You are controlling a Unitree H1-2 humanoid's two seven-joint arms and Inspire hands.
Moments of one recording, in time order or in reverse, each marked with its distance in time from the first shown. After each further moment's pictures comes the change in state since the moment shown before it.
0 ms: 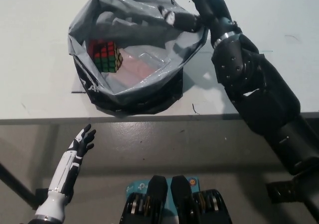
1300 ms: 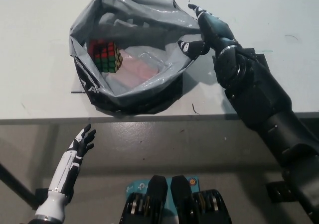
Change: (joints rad) left_arm 0.000 0.000 0.000 0.000 -0.001 -0.001 0.000; right_arm -0.059 0.055 -0.043 0.385 -0.047 -0.011 0.045
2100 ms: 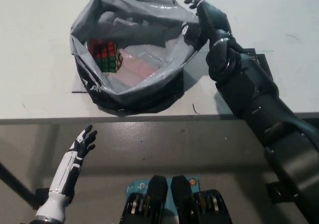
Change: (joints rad) left_arm 0.003 0.000 -0.003 -0.003 -0.008 -0.001 -0.006; right_arm -0.140 0.059 -0.067 0.328 0.005 -0.181 -0.226
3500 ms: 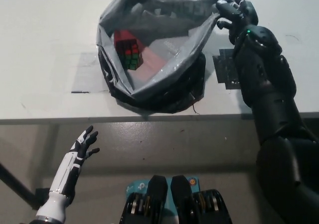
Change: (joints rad) left_arm 0.000 0.000 0.002 0.004 -0.011 0.008 -0.013; right_arm 0.016 0.055 -0.769 -0.202 0.546 0.213 0.086
